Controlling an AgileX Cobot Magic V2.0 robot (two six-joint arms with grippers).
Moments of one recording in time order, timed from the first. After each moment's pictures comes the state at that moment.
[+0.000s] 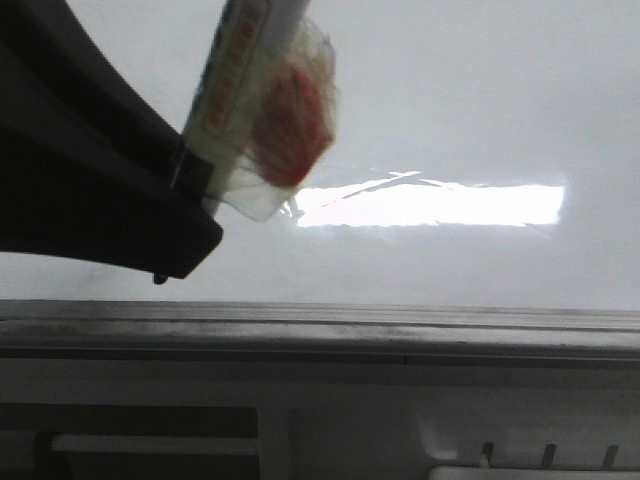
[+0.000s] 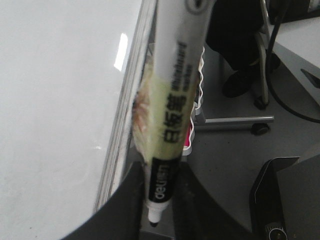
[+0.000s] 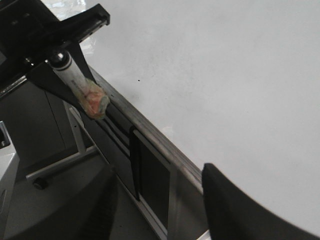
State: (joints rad) left arm -0.86 1.01 -0.63 -0.81 0.49 1.40; right arm 0.13 0.28 -0.47 0.91 0.83 -0.98
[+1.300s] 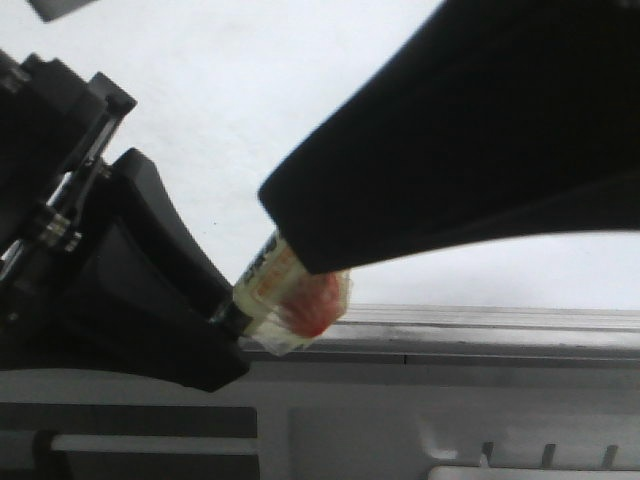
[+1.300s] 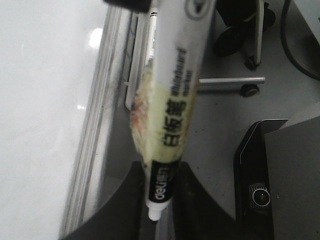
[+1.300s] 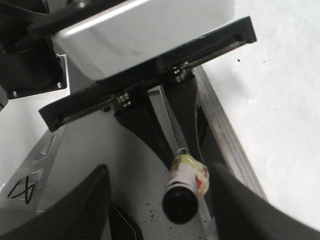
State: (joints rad) left arm -0.84 1.20 -0.63 -0.79 0.44 1.41; right arm 0.79 1.00 -0.64 0.84 0.40 -1.05
